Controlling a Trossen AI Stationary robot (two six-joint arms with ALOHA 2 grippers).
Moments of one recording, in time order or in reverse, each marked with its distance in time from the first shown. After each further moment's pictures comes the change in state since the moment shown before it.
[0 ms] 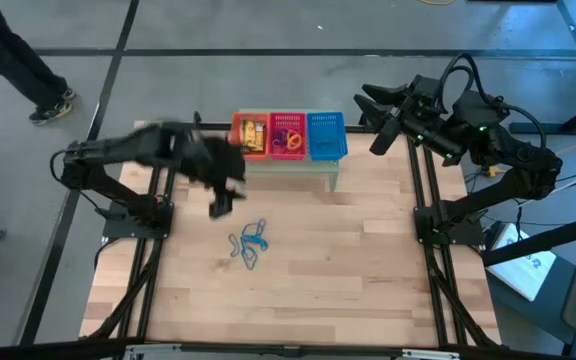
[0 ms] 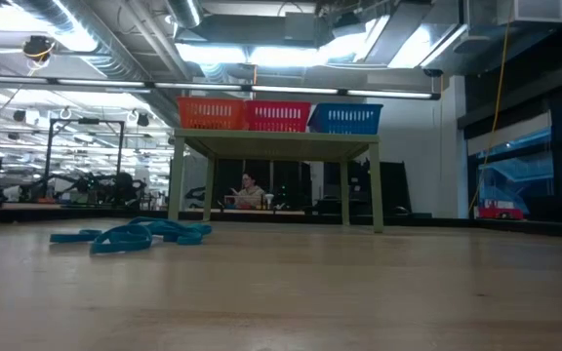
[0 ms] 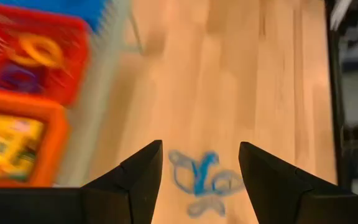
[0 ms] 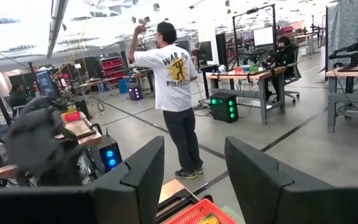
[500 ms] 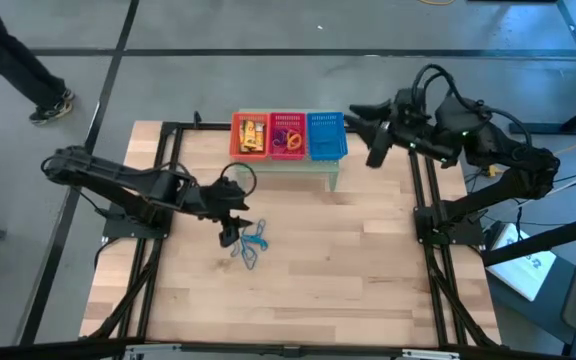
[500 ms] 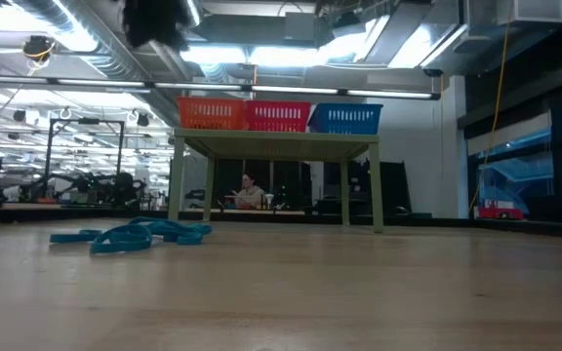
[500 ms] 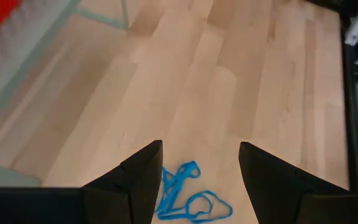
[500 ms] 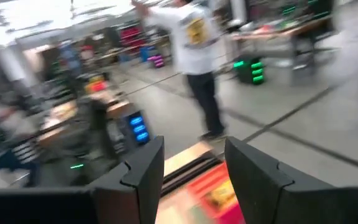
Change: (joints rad) left arm -0.222 -0.193 -0.652 0.561 -0.194 -0.320; right arm 0.008 0.016 0.000 -0.141 -0.107 0.160
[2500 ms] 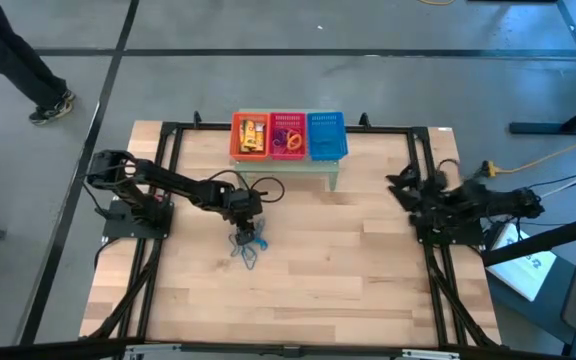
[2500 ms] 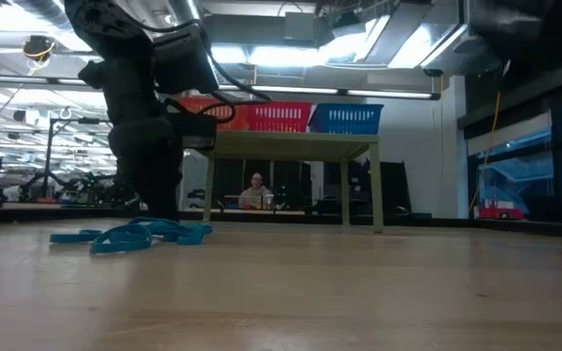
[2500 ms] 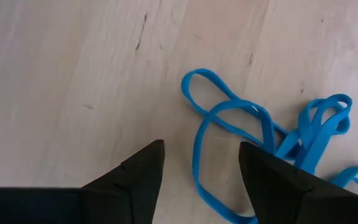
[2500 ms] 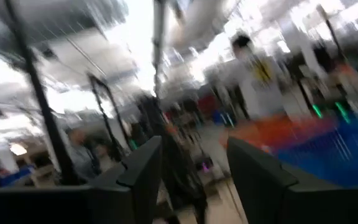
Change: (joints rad) left arm 0.251 0.415 -0.325 0.390 0.275 0.192; right arm 0.133 -1.233 -1.601 0.835 -0.125 -0.071
